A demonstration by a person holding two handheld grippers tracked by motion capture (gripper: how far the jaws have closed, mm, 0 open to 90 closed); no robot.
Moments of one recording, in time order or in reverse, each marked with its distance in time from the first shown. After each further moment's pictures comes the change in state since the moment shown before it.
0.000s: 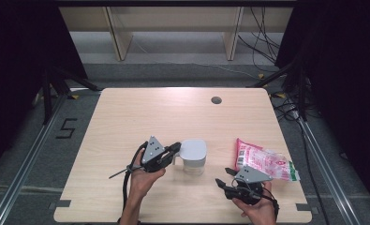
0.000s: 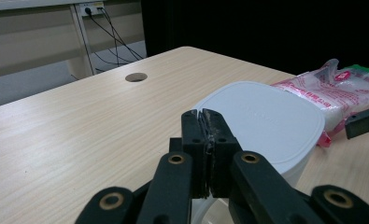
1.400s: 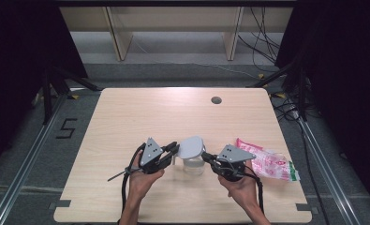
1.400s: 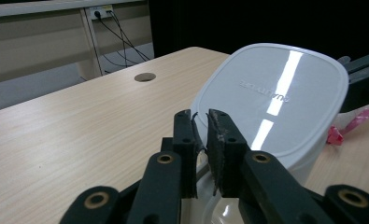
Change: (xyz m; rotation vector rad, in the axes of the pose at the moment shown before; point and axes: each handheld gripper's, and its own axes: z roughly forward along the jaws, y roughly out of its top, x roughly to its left) left arm 0.001 -0.006 -0.007 -0.037 0.037 -0.007; right arm 0.005 0.068 0.031 -0.128 0.078 -0.069
